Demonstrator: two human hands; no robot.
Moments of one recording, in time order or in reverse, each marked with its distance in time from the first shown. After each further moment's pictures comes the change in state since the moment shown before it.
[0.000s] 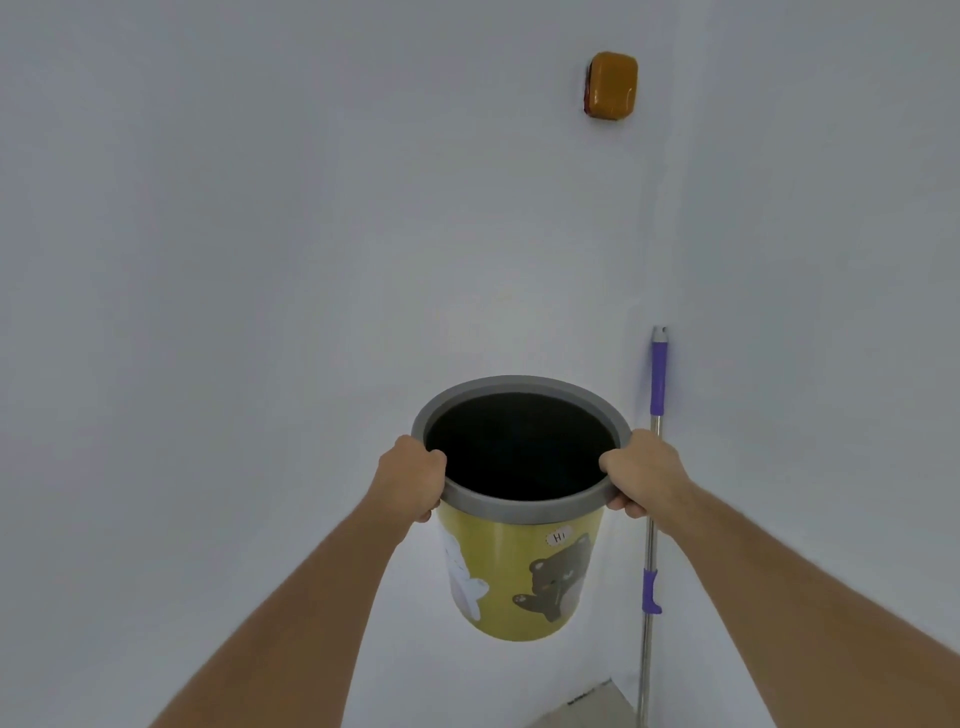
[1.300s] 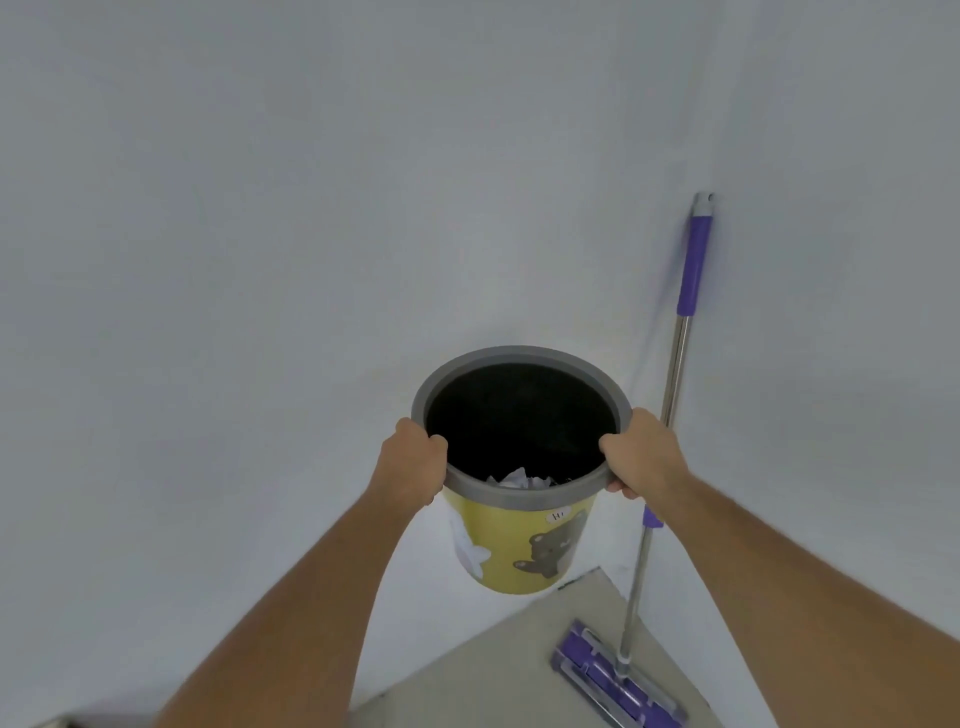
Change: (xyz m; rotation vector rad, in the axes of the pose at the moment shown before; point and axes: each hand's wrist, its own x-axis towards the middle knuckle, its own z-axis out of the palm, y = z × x) left_hand 0.139 -0.112 0.123 0.148 -0.058 -0.153; right_hand 0.147 0.106 0.095 -0.051 -0.075 0.149
